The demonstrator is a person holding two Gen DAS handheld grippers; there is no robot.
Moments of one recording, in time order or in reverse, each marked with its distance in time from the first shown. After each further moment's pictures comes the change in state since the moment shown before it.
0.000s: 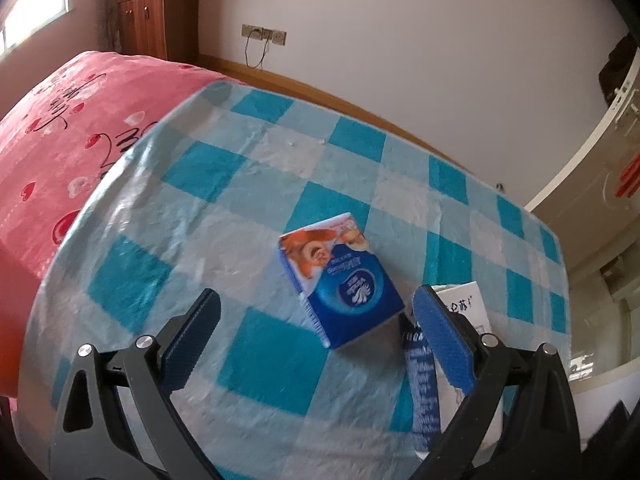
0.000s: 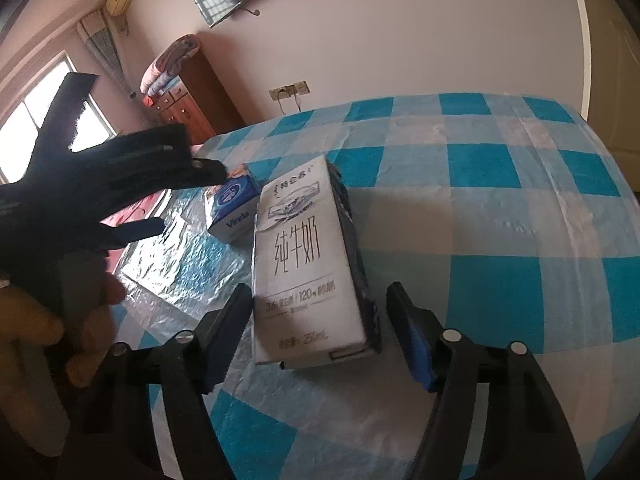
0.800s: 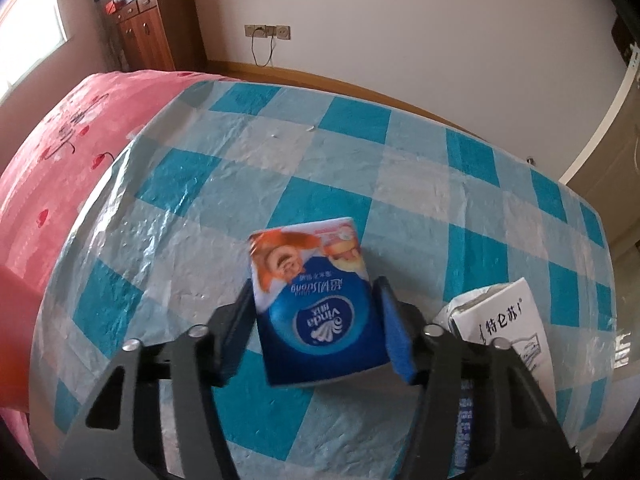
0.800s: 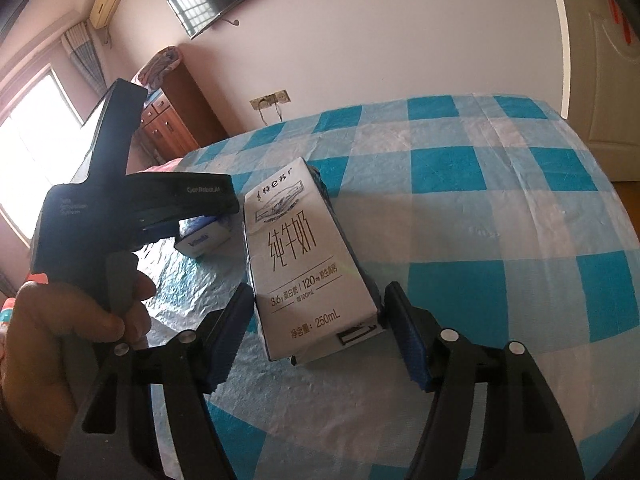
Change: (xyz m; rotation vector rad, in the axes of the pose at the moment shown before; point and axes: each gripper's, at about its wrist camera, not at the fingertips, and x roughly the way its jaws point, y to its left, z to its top) left arm 0.032 -0.030 0.002 0.094 0.015 0.139; right arm -0.007 -0.012 0.003 0.031 -0.018 -0.044
